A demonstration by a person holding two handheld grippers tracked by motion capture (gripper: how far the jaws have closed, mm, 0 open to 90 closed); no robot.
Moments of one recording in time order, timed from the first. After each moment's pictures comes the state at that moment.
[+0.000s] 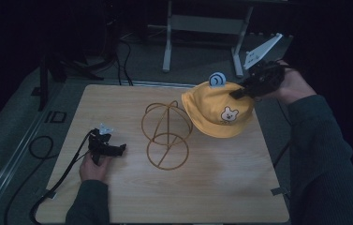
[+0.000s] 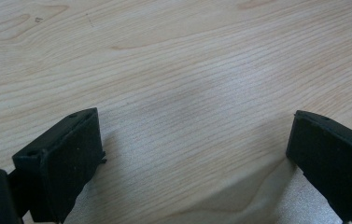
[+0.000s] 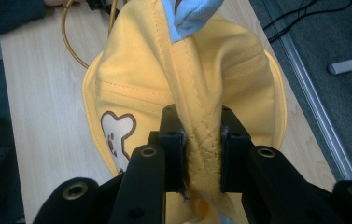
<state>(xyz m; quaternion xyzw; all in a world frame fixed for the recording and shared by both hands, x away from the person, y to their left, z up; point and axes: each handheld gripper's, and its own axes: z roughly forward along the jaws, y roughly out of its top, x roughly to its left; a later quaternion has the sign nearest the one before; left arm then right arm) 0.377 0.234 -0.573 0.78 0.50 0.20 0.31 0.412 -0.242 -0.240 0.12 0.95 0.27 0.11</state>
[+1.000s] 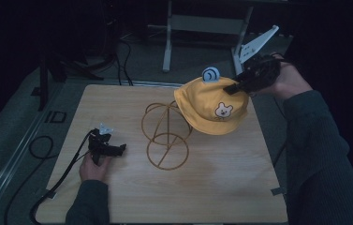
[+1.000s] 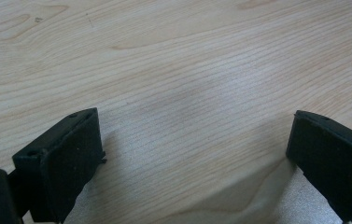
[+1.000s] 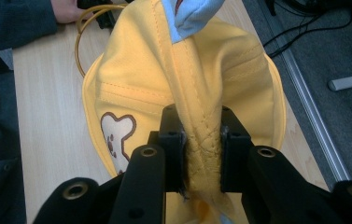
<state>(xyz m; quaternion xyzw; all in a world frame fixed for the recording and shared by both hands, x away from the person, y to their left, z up) 0.377 0.234 -0.573 0.78 0.50 0.20 0.31 0.411 -0.225 -0.225 0.10 0.95 0.29 0.11</state>
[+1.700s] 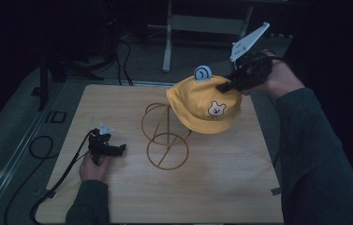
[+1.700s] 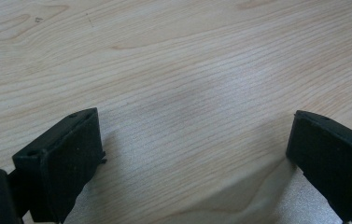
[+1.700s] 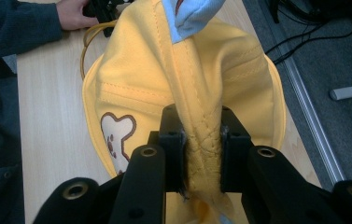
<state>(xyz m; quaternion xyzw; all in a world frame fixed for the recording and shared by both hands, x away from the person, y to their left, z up) 0.377 0.234 -0.573 0.78 0.50 0.20 0.31 0.410 -0.205 -0.220 0.09 0.95 0.29 0.11</state>
